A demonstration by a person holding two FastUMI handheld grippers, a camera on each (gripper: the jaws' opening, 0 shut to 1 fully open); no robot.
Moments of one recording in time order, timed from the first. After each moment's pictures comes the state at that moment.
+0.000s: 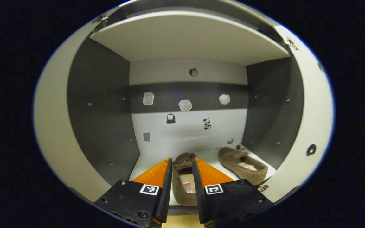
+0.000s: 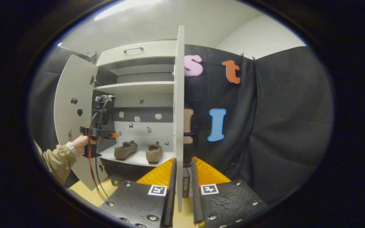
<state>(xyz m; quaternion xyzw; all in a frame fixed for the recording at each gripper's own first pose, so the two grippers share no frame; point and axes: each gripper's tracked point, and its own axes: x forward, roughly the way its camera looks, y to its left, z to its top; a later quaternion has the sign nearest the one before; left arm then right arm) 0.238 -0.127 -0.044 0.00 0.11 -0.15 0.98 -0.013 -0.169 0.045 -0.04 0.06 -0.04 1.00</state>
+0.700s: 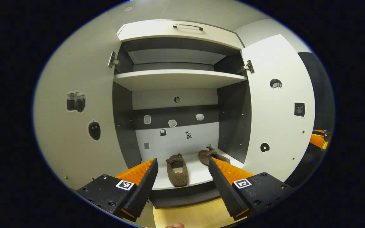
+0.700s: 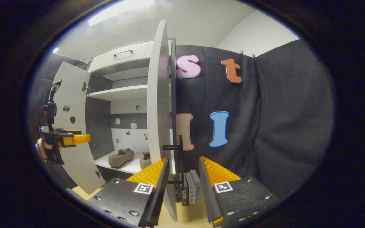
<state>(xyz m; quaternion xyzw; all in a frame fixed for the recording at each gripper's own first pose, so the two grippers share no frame) 0.092 -0.106 0.024 0.03 0.05 -0.18 0.98 0.042 -0.197 0.042 -0.01 0.05 -0.02 1.00</state>
